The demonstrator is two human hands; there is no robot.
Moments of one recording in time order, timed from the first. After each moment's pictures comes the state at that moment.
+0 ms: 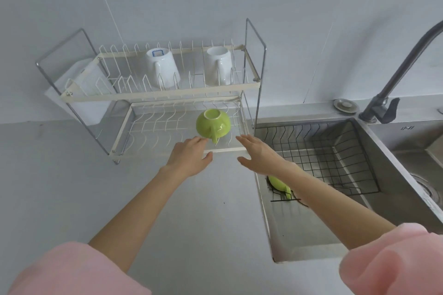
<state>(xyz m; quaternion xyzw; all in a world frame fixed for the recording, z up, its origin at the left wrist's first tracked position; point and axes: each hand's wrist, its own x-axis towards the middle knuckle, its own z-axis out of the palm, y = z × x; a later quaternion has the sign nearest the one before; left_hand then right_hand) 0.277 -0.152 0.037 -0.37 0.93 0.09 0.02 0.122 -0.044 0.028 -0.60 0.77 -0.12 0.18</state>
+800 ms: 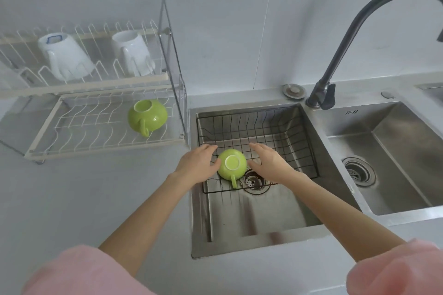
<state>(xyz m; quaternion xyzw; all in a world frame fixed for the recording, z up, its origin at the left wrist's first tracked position) 0.125 -0.042 0.005 -0.33 0.92 0.19 0.05 -0.024 0.077 -0.006 -0.47 0.83 -0.14 0.26</state>
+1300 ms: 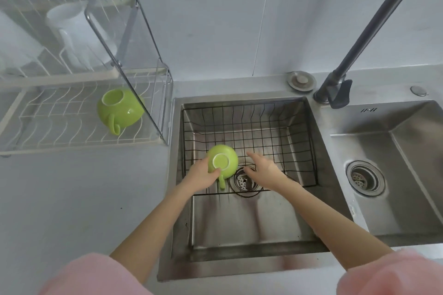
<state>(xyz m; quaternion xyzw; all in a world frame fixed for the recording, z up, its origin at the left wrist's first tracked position) 0.060 -0.037 -0.064 -0.45 0.77 0.44 0.09 -0.082 0.060 -0.062 -0.42 0.81 -0.13 0.38</state>
